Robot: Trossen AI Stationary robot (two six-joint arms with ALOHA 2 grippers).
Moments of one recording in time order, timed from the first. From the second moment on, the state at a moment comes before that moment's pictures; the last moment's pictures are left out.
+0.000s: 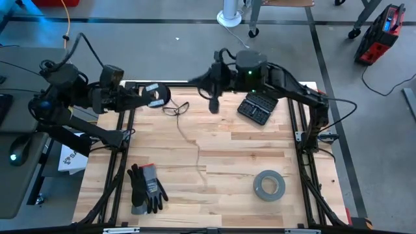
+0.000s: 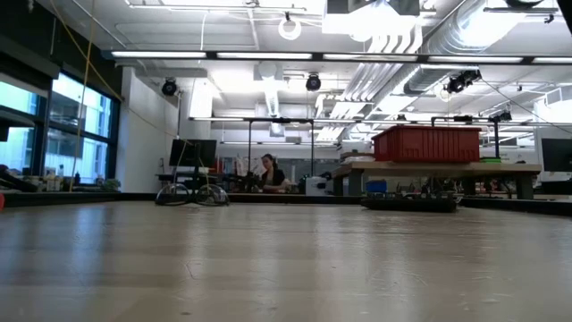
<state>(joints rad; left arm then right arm) -0.16 1.01 1.64 -0.50 -0.07 -0.95 -0.10 1.85 2.32 -0.61 0.00 -0.18</state>
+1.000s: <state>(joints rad) -0.11 1.01 1.64 -0.42 -0.14 -0.50 -0.09 1.96 2.32 -0.53 -0.33 0.12</state>
